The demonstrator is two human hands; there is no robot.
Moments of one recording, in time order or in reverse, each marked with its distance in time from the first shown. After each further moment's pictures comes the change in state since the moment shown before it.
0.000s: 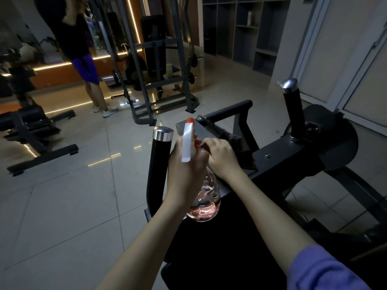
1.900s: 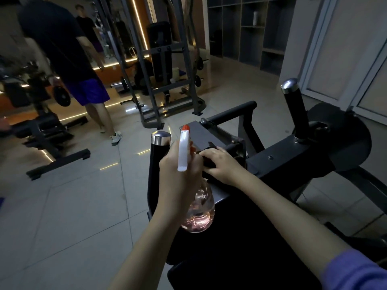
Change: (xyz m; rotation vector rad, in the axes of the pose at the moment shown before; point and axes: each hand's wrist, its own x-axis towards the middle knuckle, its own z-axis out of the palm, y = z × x) left_hand -0.006 0.014 -0.012 0.246 0.105 0.161; right_hand -0.007 0.014 -0.004 0.236 -0.189 -0.170
